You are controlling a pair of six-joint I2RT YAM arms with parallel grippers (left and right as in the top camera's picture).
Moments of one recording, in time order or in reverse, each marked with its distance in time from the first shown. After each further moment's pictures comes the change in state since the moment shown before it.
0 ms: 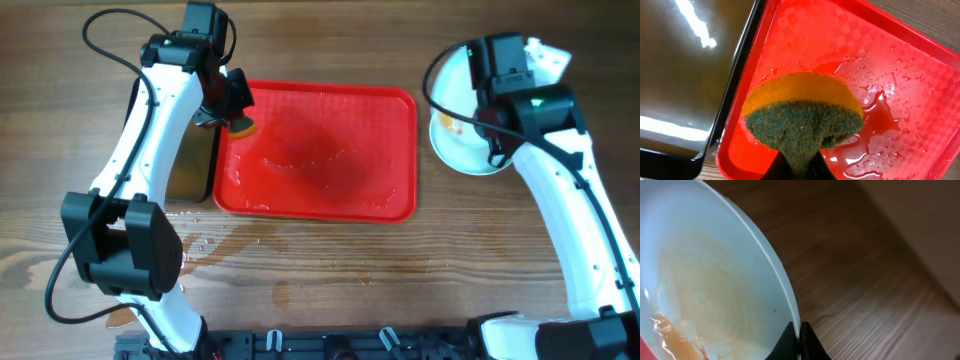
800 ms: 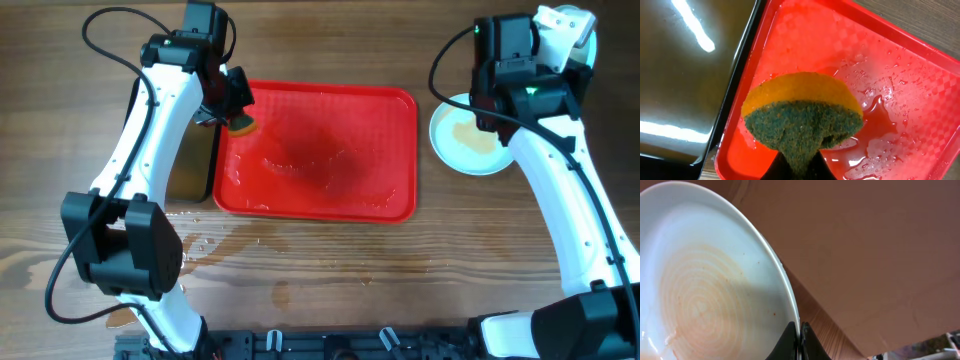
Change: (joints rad) left arm 0.000 0.000 0.000 0.018 -0.003 0.001; right arm -0.024 0.063 -0.002 0.318 0.490 -0.381
